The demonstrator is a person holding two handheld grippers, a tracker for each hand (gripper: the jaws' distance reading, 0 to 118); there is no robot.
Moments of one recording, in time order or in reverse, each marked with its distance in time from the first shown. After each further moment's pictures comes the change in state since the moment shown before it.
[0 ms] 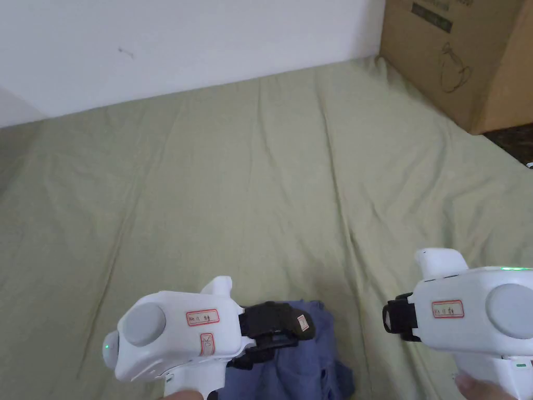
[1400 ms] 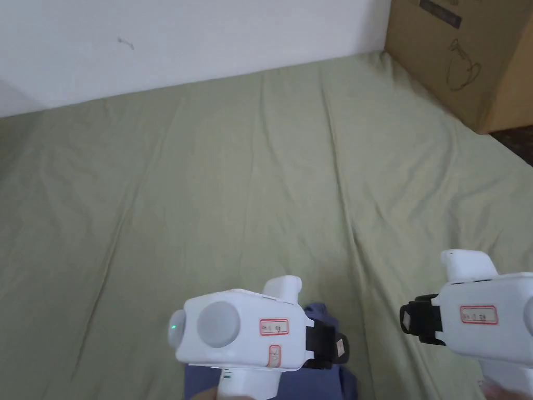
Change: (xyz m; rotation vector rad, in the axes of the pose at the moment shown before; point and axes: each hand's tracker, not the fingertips) left arm 0.051 -0.007 -0.036 -0.070 0.057 -0.328; right arm 0.014 0.007 0.008 0.025 -0.010 -0.022
